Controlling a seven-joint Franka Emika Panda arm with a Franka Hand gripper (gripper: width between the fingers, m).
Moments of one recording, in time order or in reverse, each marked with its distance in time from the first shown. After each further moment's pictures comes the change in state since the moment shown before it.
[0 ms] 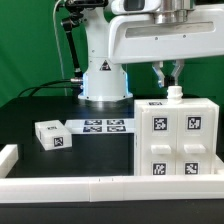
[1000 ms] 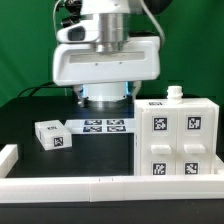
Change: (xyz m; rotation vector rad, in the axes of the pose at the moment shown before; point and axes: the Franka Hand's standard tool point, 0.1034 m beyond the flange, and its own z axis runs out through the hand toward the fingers) arm -0.088 0.126 0.046 -0.052 0.022 -0.157
